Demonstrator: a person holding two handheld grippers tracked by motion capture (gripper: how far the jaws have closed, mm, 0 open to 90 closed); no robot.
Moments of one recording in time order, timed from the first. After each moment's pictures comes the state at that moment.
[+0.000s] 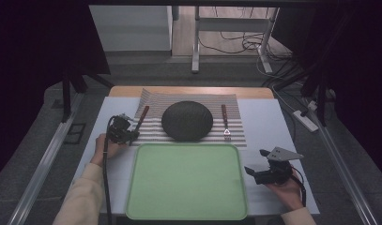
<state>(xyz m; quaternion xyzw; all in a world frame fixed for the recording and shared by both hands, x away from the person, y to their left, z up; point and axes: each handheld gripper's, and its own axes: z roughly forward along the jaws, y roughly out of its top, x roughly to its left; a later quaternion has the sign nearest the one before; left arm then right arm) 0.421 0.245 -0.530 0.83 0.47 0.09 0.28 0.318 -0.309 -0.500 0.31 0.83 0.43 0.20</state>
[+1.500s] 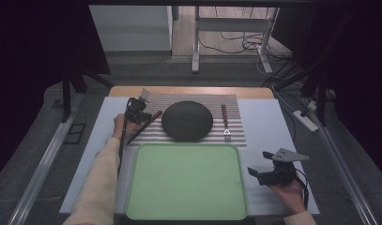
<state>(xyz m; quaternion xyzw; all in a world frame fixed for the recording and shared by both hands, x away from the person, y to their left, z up) 0.512 0.207 -0.527 0.84 0.46 0.12 0.27 0.314 -0.320 -0.502 0.33 0.81 0.45 0.18</state>
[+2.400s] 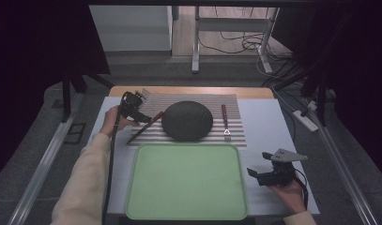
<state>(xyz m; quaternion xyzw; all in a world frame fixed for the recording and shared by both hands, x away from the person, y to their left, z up) 0.493 0.210 -0.477 0.87 0.43 0.11 0.20 0.315 -0.319 -0.503 0.33 0.82 0.44 0.18</state>
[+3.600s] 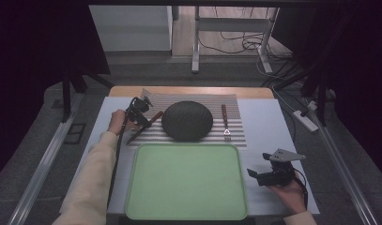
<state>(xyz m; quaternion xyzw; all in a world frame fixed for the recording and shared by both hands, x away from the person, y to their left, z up) 0.510 0.195 -0.508 0.91 0.40 0.04 0.13 0.316 -0.318 -0.506 0.34 0.82 0.42 0.18</state>
